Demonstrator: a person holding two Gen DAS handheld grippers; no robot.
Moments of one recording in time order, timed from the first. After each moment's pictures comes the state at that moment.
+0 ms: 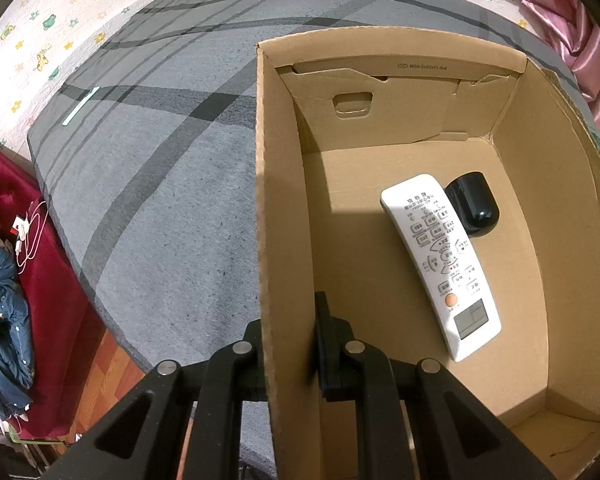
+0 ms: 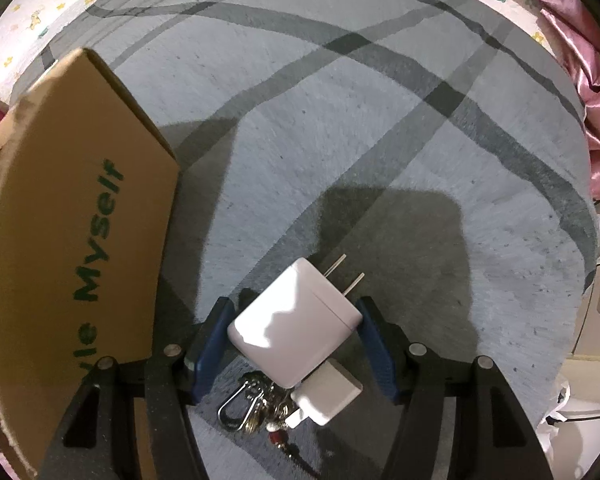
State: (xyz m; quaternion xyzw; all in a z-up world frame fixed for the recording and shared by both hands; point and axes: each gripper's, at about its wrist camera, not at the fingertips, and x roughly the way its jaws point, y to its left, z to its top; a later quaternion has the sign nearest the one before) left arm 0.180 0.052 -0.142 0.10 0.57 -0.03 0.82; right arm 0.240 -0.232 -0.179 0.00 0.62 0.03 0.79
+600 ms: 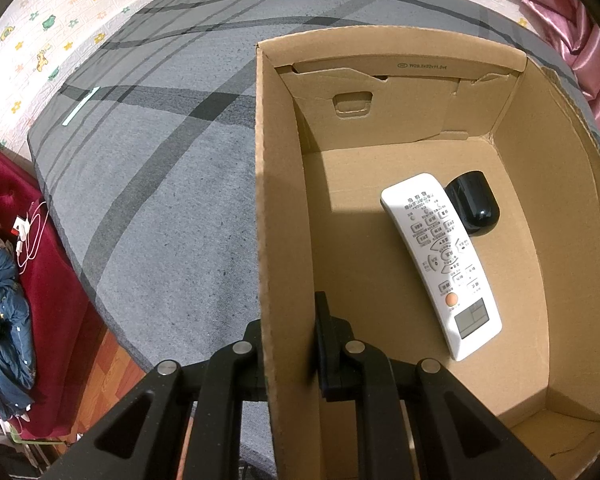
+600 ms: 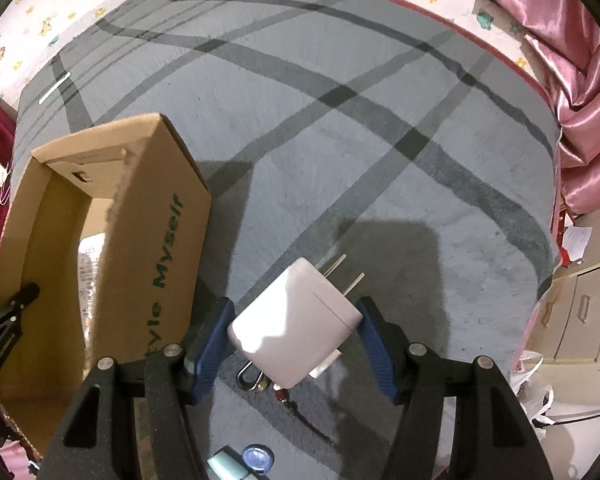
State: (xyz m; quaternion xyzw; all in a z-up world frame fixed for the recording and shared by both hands) left arm 0.180 0.052 -0.142 0.11 0.57 -0.03 0.82; right arm 0.218 -0.231 -0.110 -0.02 0.58 0.01 0.81
